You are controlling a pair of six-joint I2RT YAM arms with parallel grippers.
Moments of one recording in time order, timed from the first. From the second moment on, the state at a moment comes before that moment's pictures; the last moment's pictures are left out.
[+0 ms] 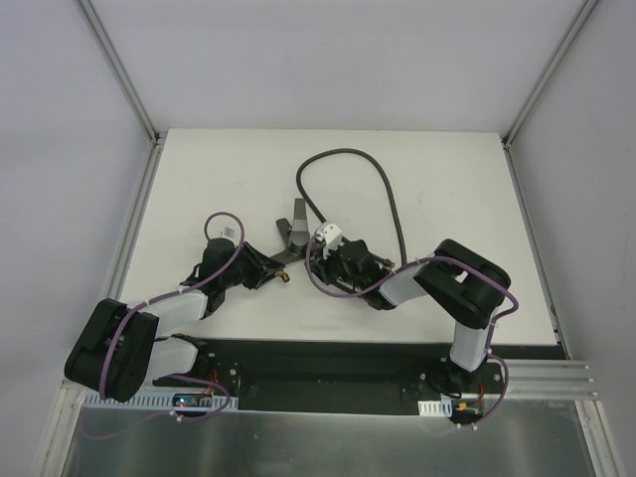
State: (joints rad) left arm -0.33 1.22 0.26 0.34 0.33 -1.20; right arm 0.91 1.84 0.61 0.83 -0.04 0.13
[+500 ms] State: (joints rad) left arm -0.33 1.18 0.24 0.31 0.20 -1.22; right arm 0.82 2.05 1.06 0.55 -0.08 0.17
